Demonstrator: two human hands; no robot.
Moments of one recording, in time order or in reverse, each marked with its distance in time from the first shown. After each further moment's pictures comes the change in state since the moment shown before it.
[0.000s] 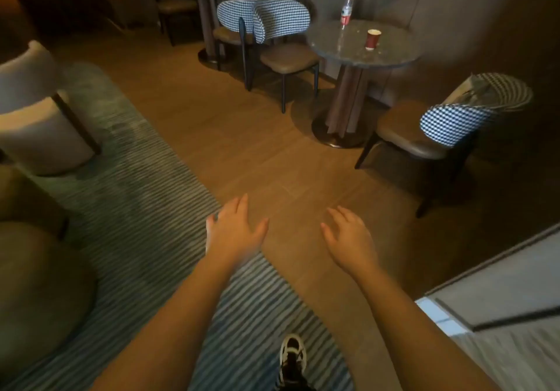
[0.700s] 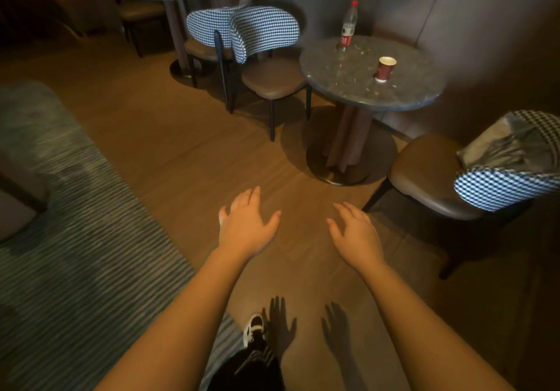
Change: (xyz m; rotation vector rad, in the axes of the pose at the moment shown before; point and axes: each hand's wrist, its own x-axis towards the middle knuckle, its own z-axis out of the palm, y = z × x) left_hand 0.486 0.048 -0.030 -0.042 0.013 0.117; right_hand 0.470 0.013 -0.002 0.050 0.014 0.128
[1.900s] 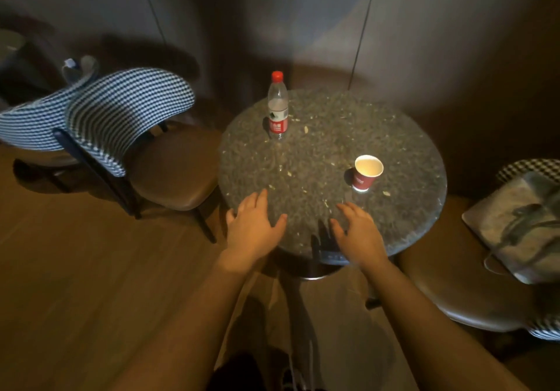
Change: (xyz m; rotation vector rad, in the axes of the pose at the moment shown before) left_hand 0.808 0.168 0.030 -0.019 -0.208 0.417; right_hand 0.721 0.073 -0.087 0.078 0.245 0.363
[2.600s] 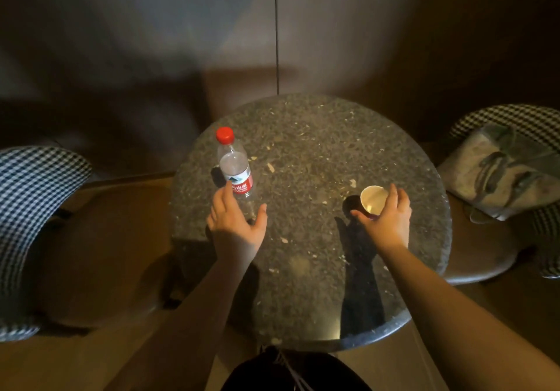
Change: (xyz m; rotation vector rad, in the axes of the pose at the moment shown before) left_hand 0.284 -0.038 0.012 -0.283 0.273 0.303; right_hand 0.184 0.019 0.020 0.095 0.433 0.718
